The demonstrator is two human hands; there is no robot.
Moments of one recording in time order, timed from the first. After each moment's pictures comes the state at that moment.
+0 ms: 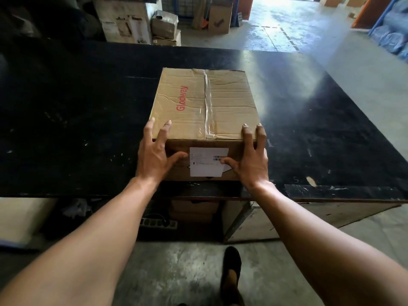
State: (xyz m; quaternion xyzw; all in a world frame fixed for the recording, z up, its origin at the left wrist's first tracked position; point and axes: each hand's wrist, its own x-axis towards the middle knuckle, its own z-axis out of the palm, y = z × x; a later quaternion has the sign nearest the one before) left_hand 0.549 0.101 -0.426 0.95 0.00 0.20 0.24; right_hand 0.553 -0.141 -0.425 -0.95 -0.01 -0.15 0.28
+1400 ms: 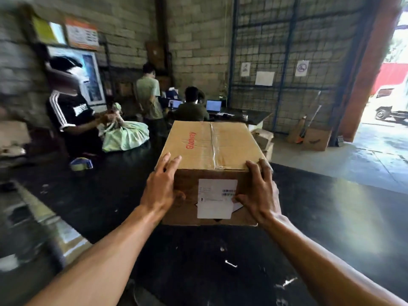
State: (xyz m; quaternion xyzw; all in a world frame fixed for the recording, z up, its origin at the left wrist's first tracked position) left_hand 0.582 0.191 -0.241 0.92 0.20 0.32 0.09; right_hand 0.715 -0.039 -0.252 -0.86 -0.32 -0.19 0.35
